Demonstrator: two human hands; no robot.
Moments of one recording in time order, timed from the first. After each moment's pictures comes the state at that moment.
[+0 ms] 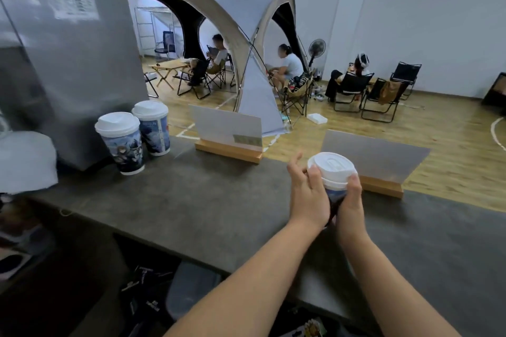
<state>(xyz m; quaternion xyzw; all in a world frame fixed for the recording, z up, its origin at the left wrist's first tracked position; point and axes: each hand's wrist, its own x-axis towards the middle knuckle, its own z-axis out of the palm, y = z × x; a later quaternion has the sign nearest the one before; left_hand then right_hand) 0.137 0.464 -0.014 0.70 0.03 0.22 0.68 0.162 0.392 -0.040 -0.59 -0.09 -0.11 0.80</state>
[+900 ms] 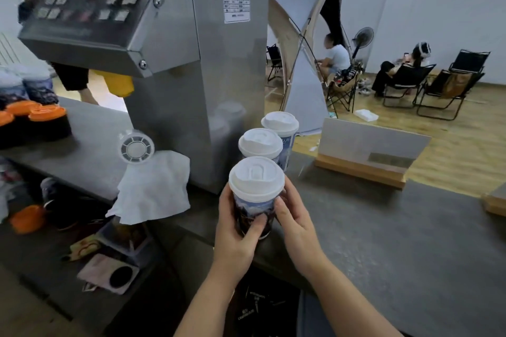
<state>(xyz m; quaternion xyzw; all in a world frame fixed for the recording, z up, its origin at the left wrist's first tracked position) 0.039 0.890 -0.068 0.69 0.04 0.32 0.65 0.097 0.781 -0.054 -0.61 -0.27 0.06 0.74</state>
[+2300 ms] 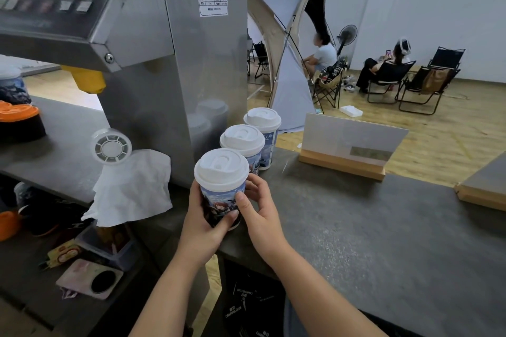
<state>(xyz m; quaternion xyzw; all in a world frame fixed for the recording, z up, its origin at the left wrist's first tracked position) 0.043 0.925 -0.066 0.75 0.05 0.27 0.61 0.095 0.803 -0.053 -0.64 -0.25 0.05 0.73</state>
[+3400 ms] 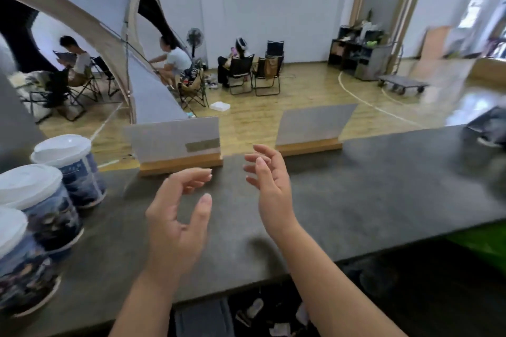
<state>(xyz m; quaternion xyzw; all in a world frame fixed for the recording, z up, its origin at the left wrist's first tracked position) 0.072 0.714 0.004 0.73 -0.27 0.32 0.55 0.099 0.559 -0.005 -0.61 -0.05 -0.24 0.76</state>
